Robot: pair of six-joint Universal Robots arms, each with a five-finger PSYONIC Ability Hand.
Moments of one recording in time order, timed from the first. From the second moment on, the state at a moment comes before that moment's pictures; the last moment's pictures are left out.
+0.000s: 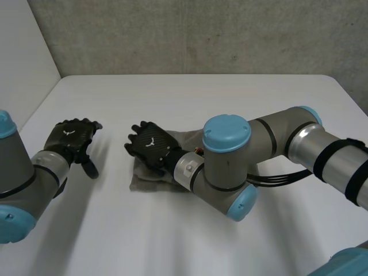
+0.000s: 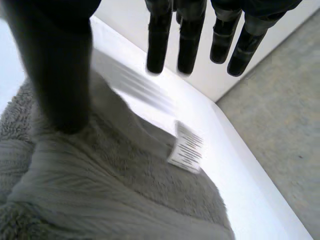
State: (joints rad) left arm 4.49 -1.90 -1.74 3.33 -1.52 3.34; right arm 2.34 -0.62 0.86 -0.06 1.18 2.58; left_hand 0.29 0.24 0.22 0.22 0.05; right_hand 0.54 0.55 0.18 0.23 0.33
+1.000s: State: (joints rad) left arm 4.20 -2.11 -1.53 3.33 -1.53 3.16; right arm 1.78 -1.09 1.81 -0.31 1.14 2.77; left_hand 0.29 0.24 0.22 0.22 0.05; right_hand 1.11 1.15 0.18 0.23 1.00
